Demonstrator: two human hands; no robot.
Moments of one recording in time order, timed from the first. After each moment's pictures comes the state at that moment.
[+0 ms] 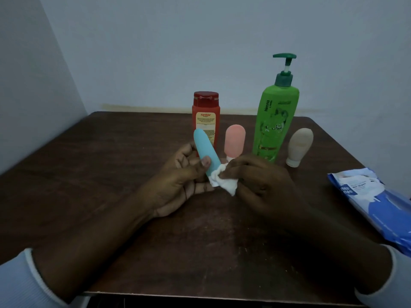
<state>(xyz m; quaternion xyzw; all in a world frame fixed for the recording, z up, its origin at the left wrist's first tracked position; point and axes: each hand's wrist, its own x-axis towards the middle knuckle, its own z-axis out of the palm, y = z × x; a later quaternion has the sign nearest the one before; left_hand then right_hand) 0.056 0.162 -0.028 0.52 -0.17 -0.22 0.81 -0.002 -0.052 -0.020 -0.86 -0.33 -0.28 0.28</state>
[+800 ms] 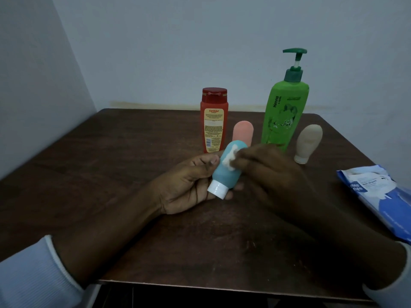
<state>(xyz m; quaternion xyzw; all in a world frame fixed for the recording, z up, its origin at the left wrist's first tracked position) 0.061 0.166 -0.039 0.44 -0.22 -0.38 0.78 0.000 -0.058 -0.019 -0.84 -0.37 -0.38 0.10</state>
